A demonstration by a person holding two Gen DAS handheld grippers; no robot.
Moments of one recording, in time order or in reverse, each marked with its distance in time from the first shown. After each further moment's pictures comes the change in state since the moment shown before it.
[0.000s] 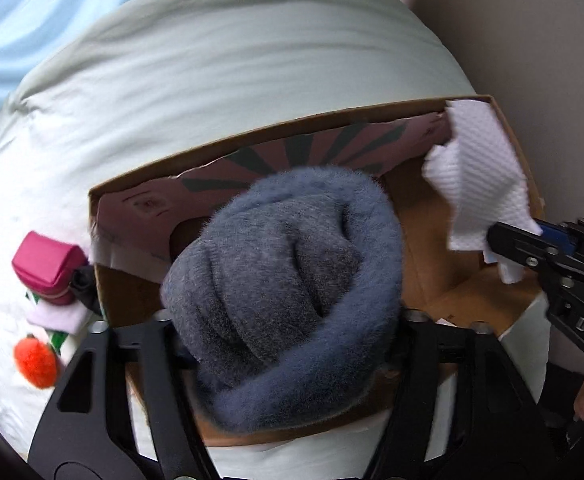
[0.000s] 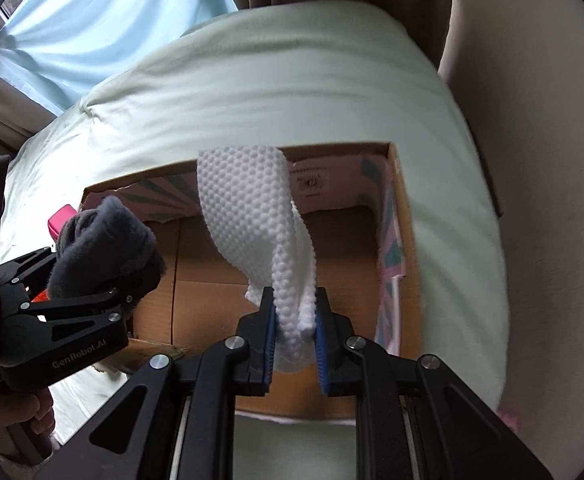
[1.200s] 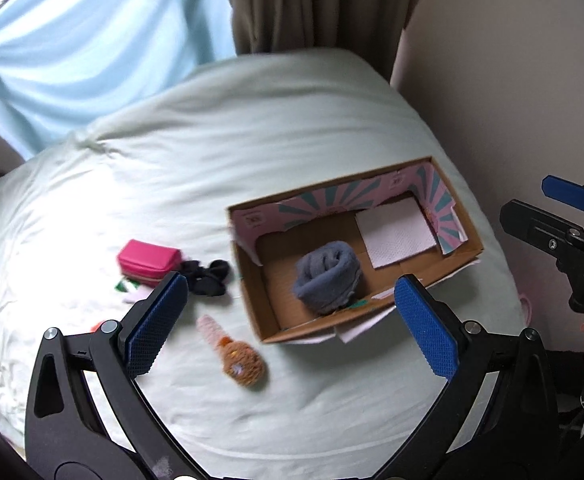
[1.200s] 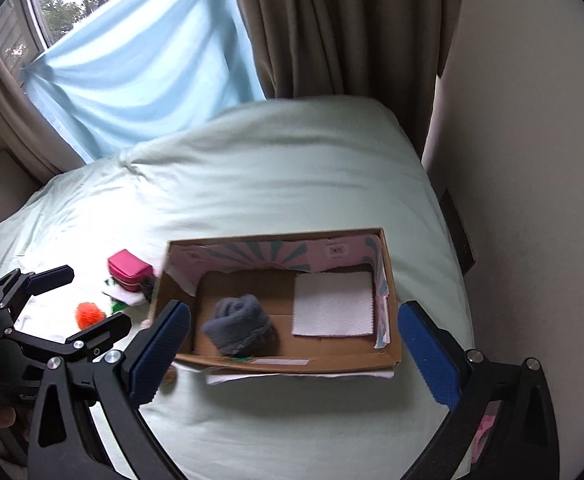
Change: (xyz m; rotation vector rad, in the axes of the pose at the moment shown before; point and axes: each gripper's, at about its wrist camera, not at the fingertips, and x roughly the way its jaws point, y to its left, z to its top) left arm -0.189 0.034 -0.066 -0.013 -0.252 0.055; right arm -0.158 0.063 -0.029 -0.030 -0.286 -0.035
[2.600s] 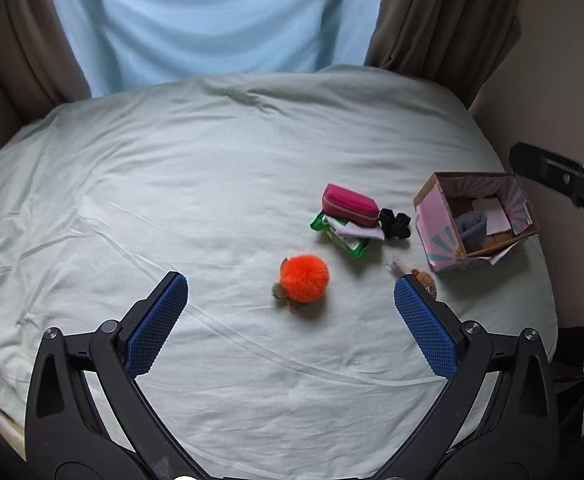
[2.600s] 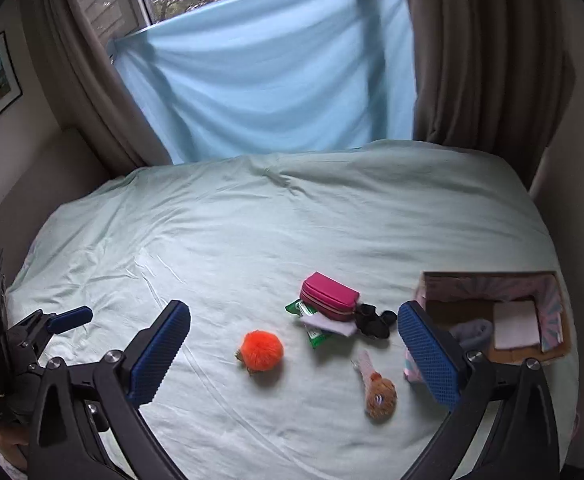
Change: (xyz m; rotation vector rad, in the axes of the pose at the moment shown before) left arm -0.097 0.340 -0.127 -0.187 -0.030 0.010; right arm 0.007 0.342 -0.002 -0.137 -0.077 0.148
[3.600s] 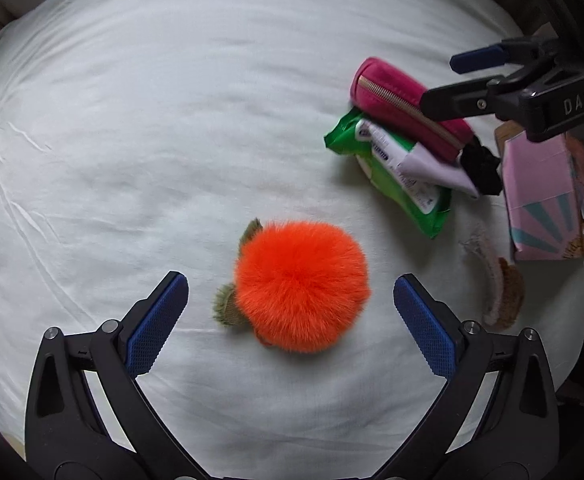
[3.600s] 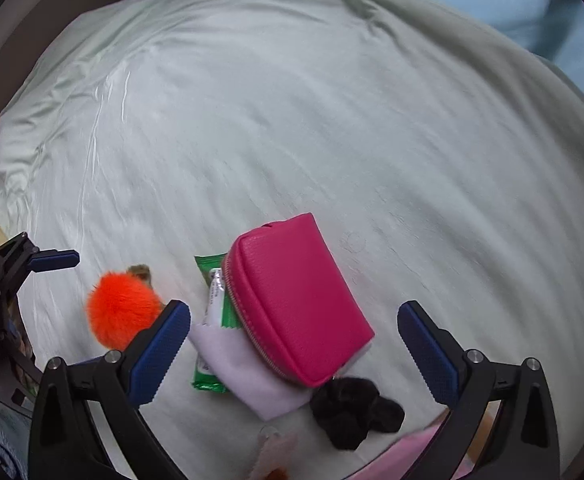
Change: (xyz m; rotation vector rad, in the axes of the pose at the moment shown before) left arm 0.268 -0.010 -0.034 -0.076 0.313 -0.012; right arm 0.330 -0.057 -0.009 -0.489 0.567 0.232
